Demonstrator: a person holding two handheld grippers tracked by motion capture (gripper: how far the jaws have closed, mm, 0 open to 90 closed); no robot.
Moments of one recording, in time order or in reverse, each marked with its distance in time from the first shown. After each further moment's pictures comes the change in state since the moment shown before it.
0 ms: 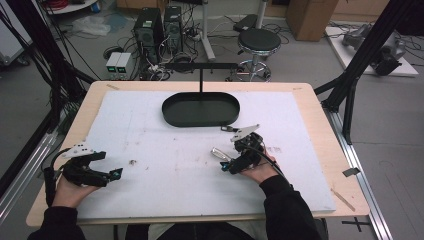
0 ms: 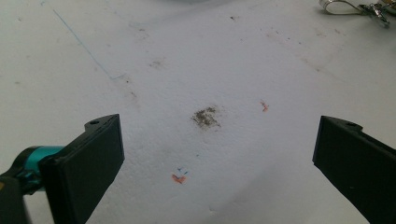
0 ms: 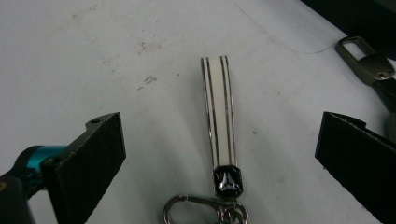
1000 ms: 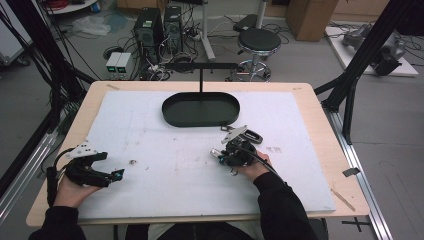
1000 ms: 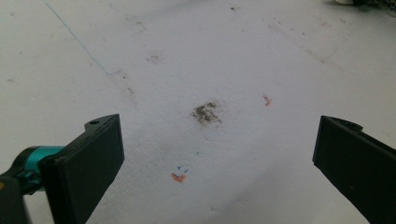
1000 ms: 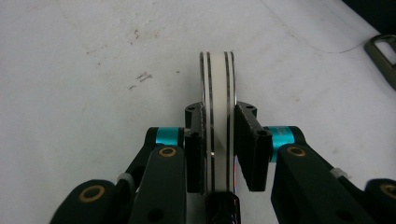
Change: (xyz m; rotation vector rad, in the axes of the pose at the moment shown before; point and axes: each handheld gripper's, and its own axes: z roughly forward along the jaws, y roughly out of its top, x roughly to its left) left arm -0.001 -0.001 0.005 0.024 0.006 0.017; right arm 0.004 0.007 0.022 0.069 -0.016 -0.043
